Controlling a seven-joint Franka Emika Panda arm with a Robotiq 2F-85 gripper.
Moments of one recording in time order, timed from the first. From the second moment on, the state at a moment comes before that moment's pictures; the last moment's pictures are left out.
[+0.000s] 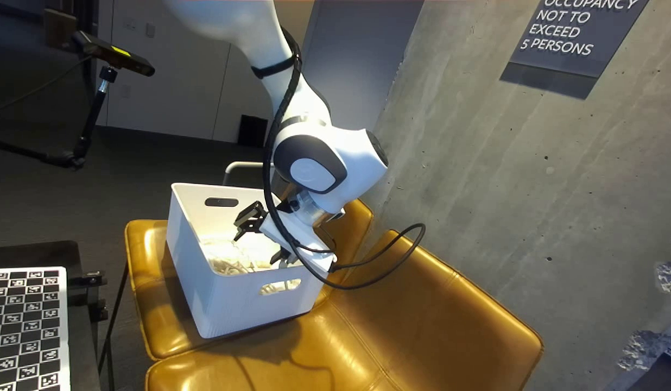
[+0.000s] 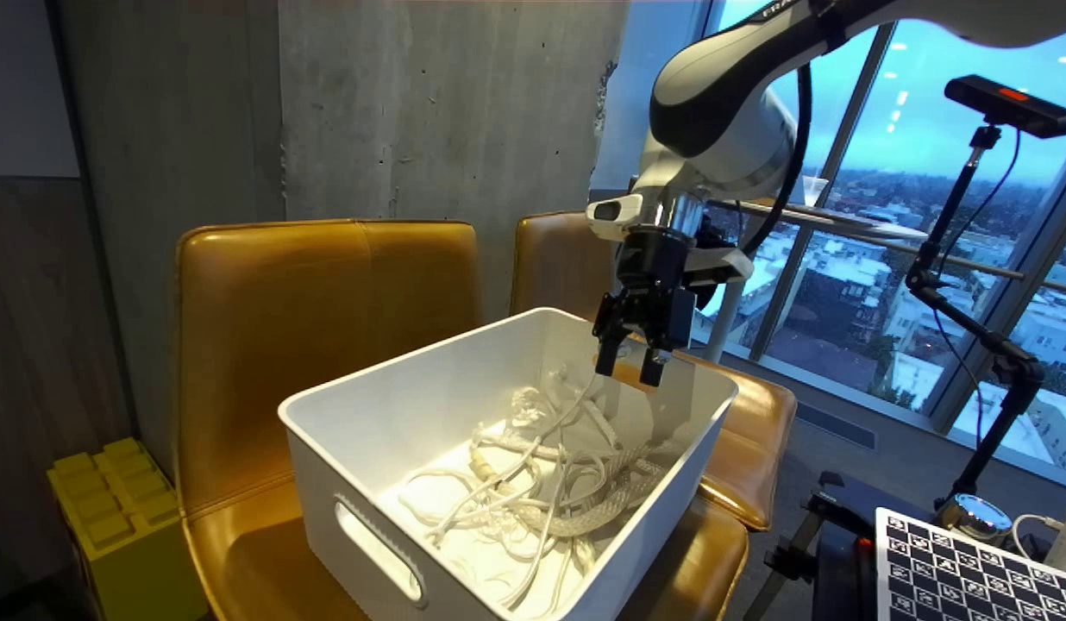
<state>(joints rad) -0.19 0.53 0.07 -1.79 0.42 2.02 -1.30</state>
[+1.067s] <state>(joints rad) -0.20 0.46 0.05 -1.86 0.26 2.11 -1.43</state>
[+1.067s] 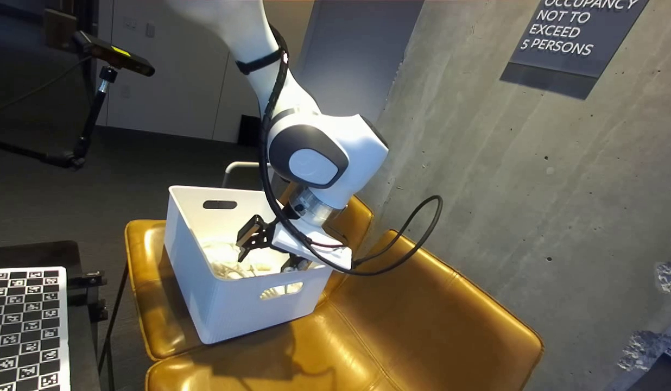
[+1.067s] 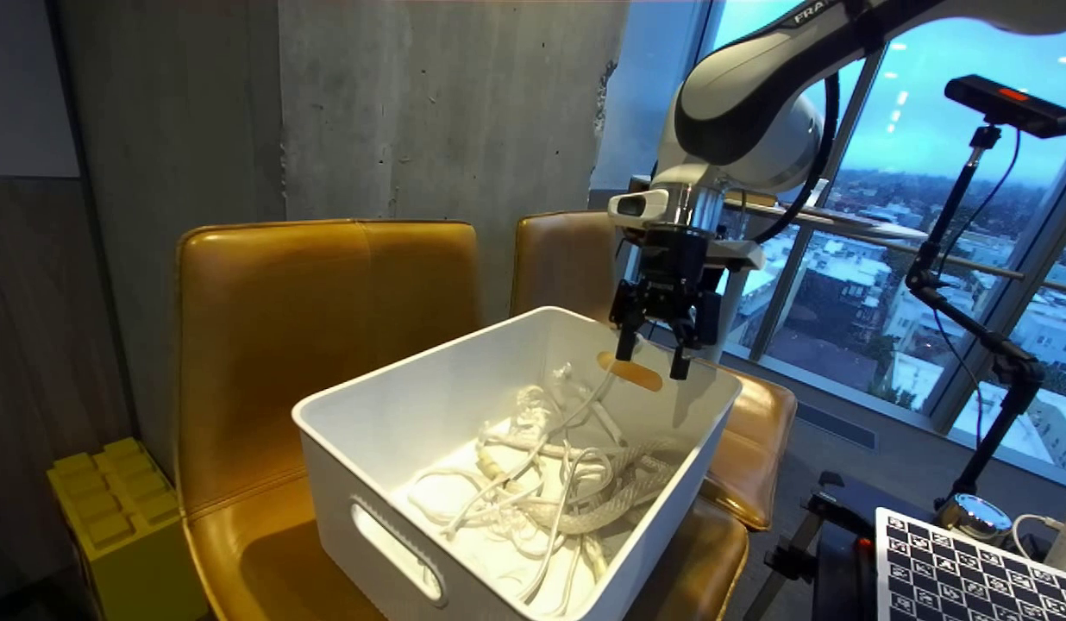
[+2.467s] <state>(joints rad) -0.18 0.19 0.00 -2.13 0.19 2.20 -1.48</state>
